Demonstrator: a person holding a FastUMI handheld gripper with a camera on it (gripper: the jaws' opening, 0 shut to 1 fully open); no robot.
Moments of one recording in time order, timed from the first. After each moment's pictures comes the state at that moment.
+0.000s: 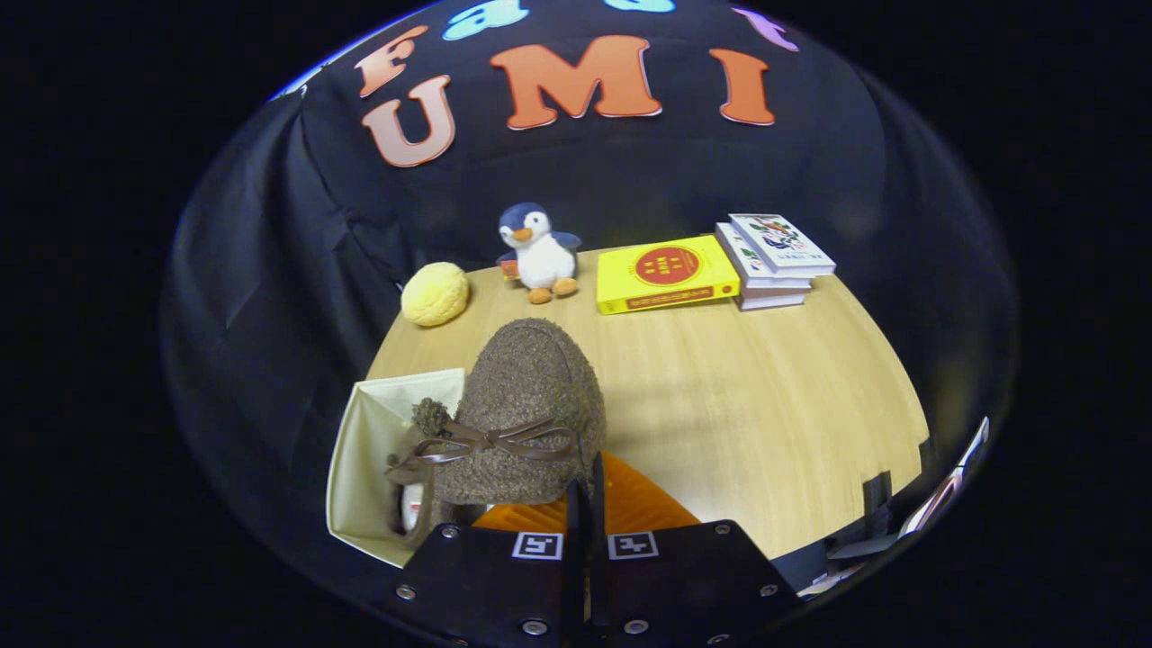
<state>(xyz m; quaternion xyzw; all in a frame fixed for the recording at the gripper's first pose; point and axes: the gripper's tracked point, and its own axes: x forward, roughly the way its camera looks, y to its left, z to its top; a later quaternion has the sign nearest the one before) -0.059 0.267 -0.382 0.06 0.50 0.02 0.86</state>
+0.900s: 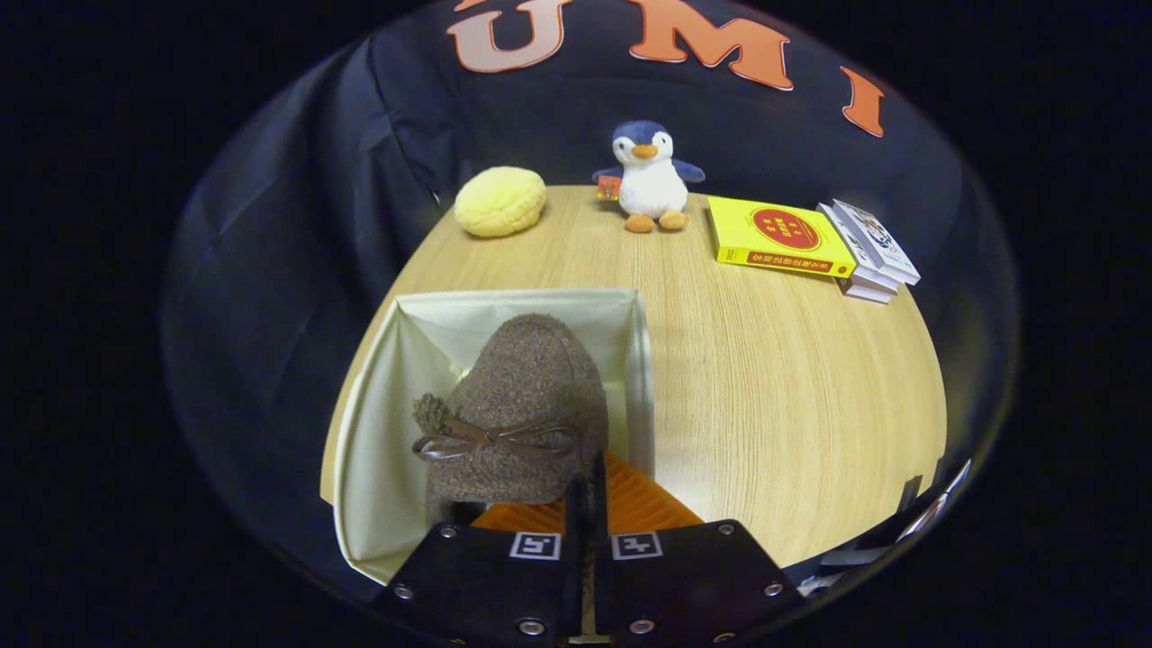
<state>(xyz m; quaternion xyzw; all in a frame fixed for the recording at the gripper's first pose) -0.082 0.398 -0.481 -0.03 0.60 0.06 0.80</state>
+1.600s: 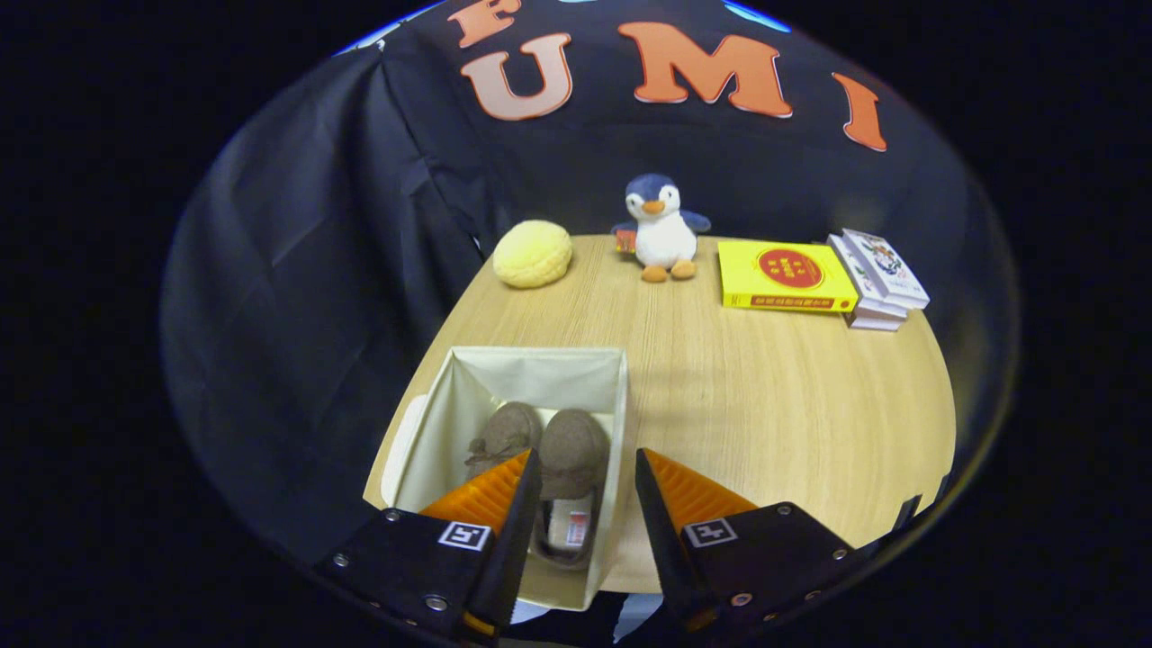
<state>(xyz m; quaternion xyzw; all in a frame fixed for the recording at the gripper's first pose) -0.050 0.361 -0.372 0.03 0.49 0.12 0.86</state>
